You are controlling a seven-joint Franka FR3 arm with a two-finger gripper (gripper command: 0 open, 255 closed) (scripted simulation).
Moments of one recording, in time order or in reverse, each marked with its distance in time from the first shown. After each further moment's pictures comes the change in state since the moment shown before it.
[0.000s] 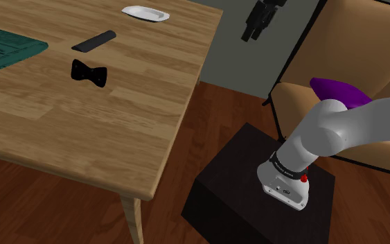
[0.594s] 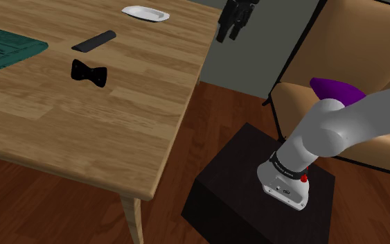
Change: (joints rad) arm 0.044 0.149 0.138 0.083 0.047 0.064 0.126
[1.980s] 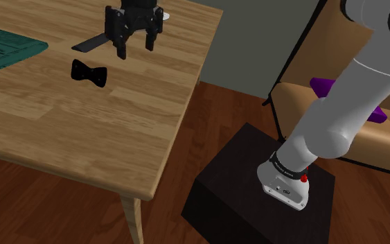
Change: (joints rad) arm 0.112 0.667 0.373 0.551 -0.169 0.056 0.447
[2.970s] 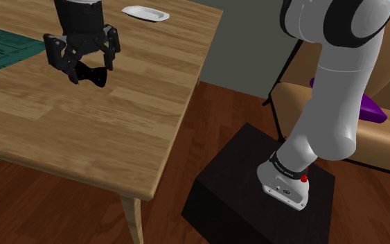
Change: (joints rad) arm 0.164 0.370 0.041 0.336 -0.197 -0.046 0.167
